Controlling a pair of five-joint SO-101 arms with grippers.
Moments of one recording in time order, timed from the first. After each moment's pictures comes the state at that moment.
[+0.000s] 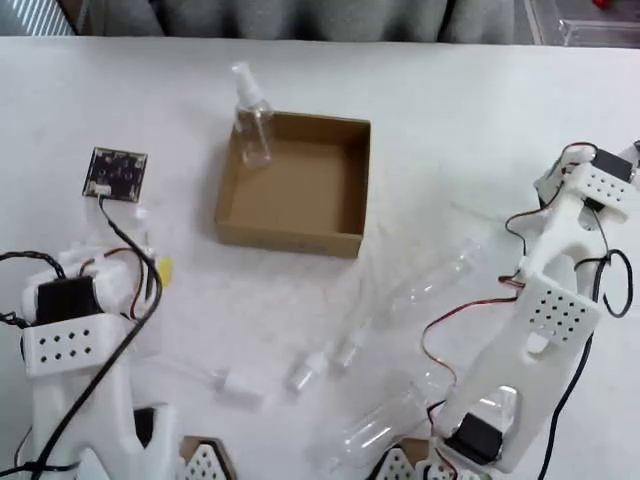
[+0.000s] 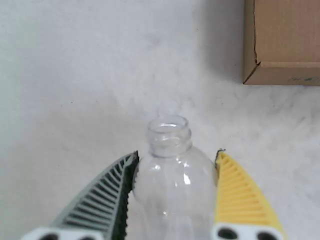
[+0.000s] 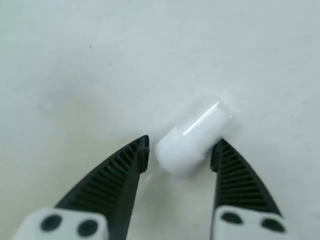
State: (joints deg) left arm -17.9 -47.9 49.8 67.5 -14.5; right arm 28.1 54.7 -49.7 74.9 -30.2
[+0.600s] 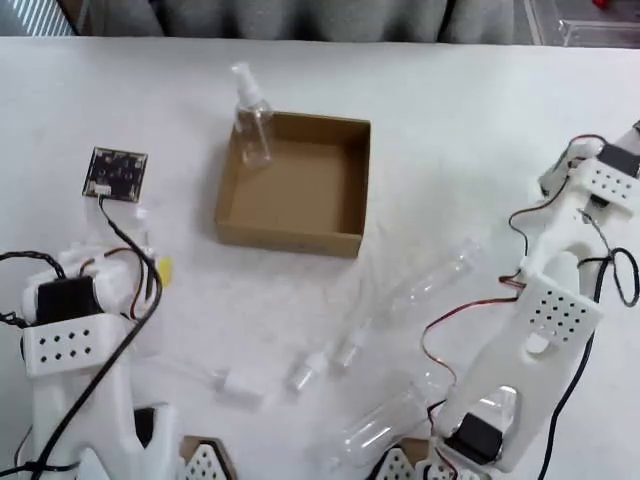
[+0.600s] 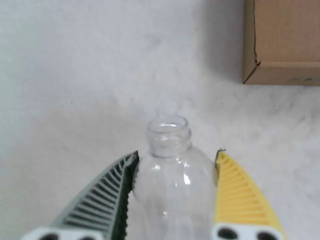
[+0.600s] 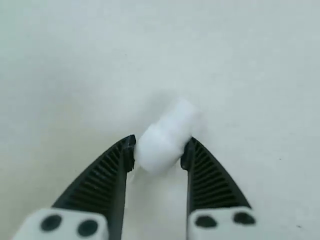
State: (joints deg) left arm -17.9 -47.9 49.8 67.5 -14.5; right arm 28.2 53.5 -55.8 78.1 -19.4
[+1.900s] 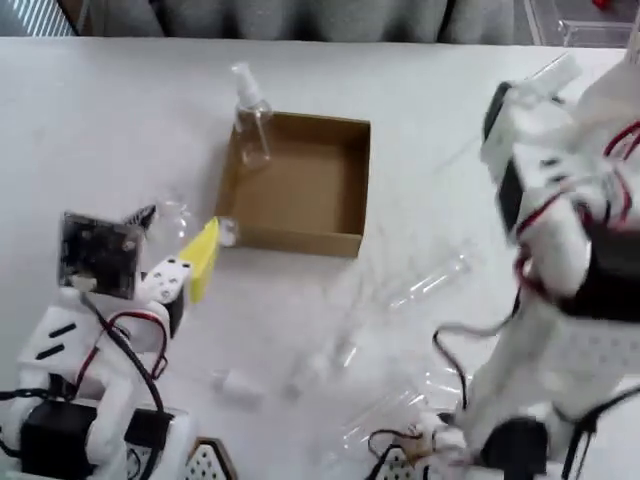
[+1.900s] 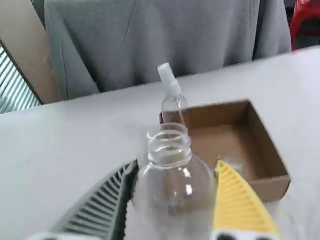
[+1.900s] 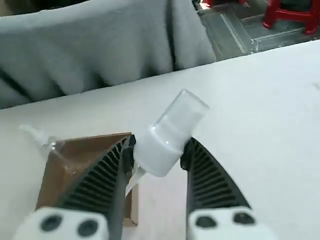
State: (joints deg) left arm 2.4 -80.2 44.4 66.2 -2.3; right arm 2.5 -20.2 -42.6 97.8 -7.4
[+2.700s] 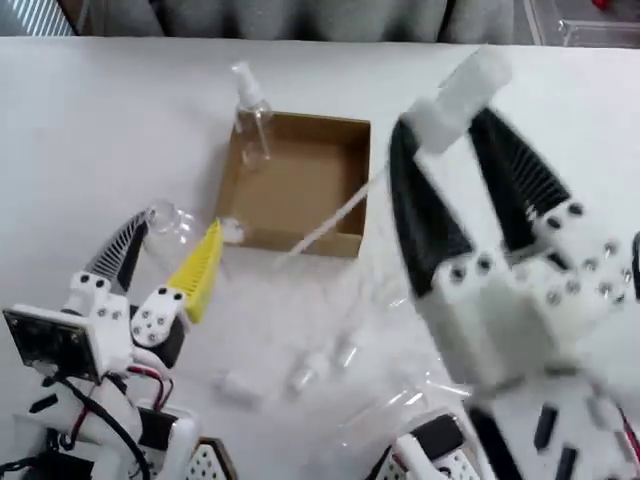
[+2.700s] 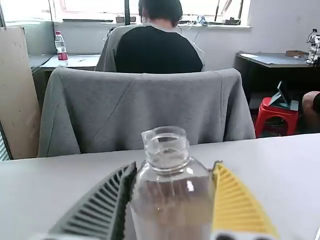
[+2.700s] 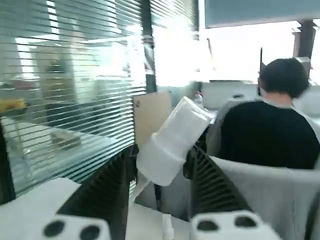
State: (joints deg) left arm 6.6 -96.9 52.1 58.9 2.9; right arm -30.3 -54.6 -11.7 62.6 4.3
